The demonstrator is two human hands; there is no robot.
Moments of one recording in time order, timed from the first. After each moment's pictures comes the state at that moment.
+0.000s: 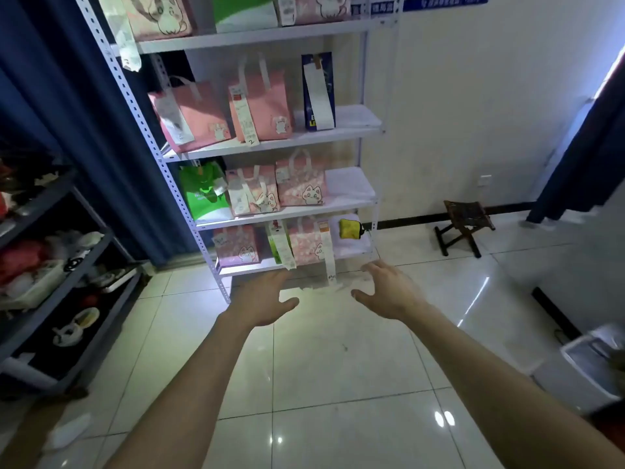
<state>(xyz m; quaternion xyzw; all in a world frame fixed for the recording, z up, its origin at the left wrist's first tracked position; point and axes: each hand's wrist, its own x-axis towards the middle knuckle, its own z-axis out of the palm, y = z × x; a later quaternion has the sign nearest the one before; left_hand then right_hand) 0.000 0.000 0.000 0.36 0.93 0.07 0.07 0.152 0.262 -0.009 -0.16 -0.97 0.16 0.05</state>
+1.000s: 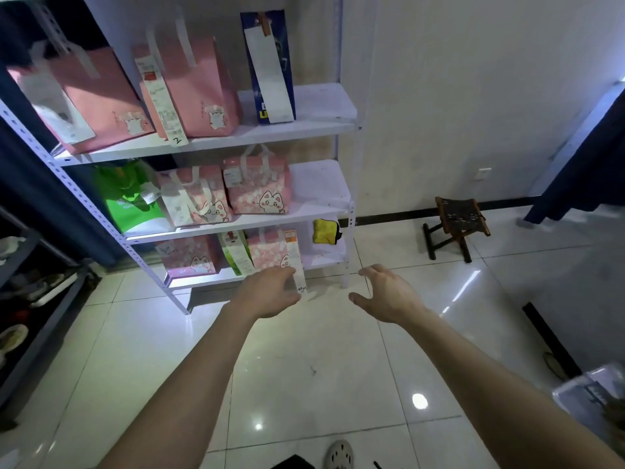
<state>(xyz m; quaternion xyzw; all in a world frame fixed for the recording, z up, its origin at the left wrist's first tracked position) -0.167 0.275 -0.051 0.37 0.92 0.04 0.15 0.001 0.515 -0.058 -0.20 -0.96 0.19 -0.05</state>
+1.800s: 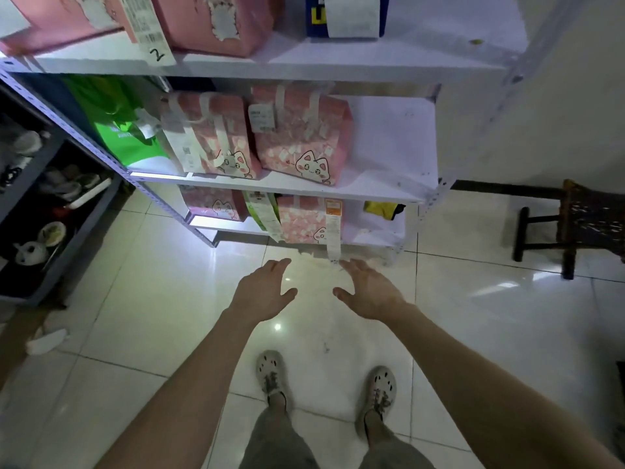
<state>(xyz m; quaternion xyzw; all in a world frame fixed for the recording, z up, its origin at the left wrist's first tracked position) -0.350 0.319 -0.215 0.18 0.95 0.05 0.25 -0.288 0.575 -0.235 -0.03 -0.94 0.25 -0.24</state>
